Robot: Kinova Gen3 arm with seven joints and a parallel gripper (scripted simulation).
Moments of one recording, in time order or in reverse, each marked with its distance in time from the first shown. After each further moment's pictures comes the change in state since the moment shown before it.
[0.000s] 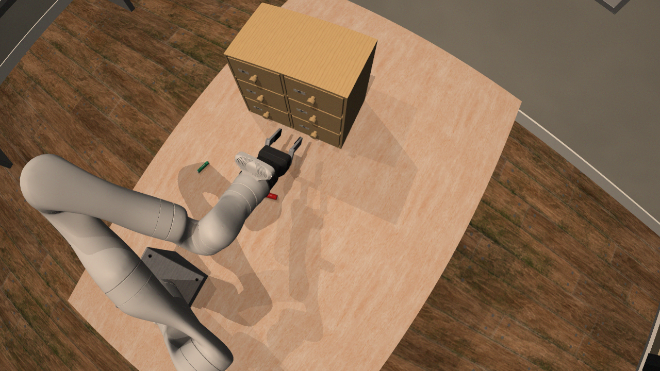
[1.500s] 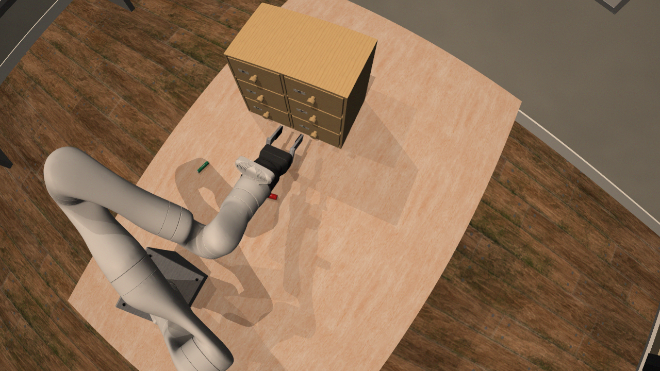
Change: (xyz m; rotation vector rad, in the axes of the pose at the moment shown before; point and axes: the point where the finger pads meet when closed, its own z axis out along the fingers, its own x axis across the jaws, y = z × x) arm -0.002 -0.001 0.010 0.109 -0.005 0.006
